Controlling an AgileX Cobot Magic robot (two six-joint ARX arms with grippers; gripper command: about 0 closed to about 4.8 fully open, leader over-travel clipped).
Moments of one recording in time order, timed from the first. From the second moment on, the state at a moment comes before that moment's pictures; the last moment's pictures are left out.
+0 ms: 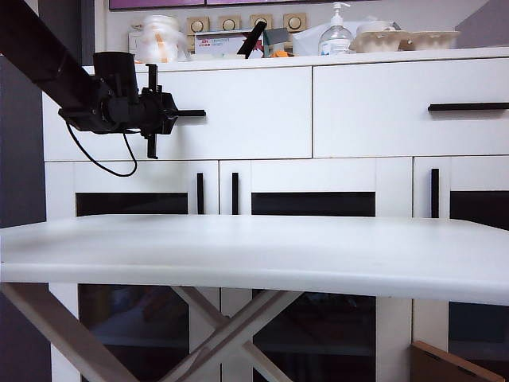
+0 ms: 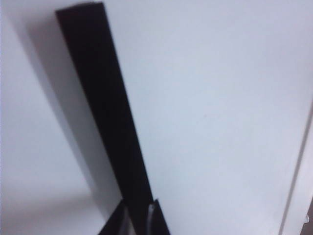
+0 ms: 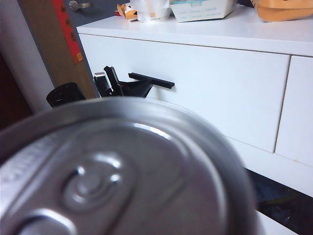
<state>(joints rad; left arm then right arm) -0.15 2.50 2.18 0.59 0.12 -1.41 0.32 1.26 1.29 -0.11 -0.36 0.13</state>
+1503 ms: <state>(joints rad) -0.15 2.51 2.17 0.61 0.15 -1.58 0.32 1.26 1.29 -0.11 -0.36 0.13</state>
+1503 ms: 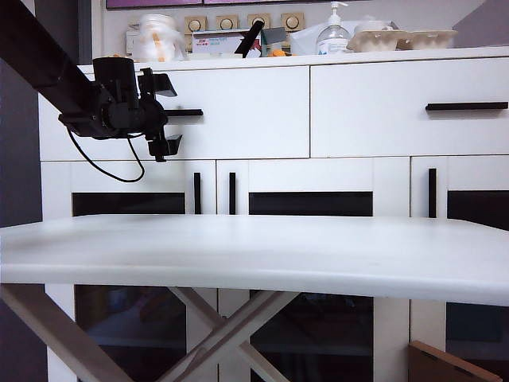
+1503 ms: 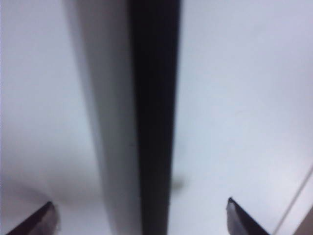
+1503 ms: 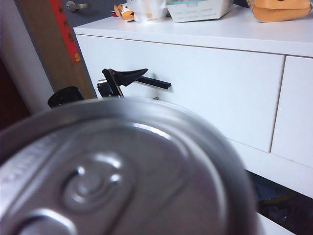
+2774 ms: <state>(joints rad) -0.15 2.53 2.39 0.23 0.14 -1.43 0.32 1.26 1.29 -0.11 -0.36 0.13</state>
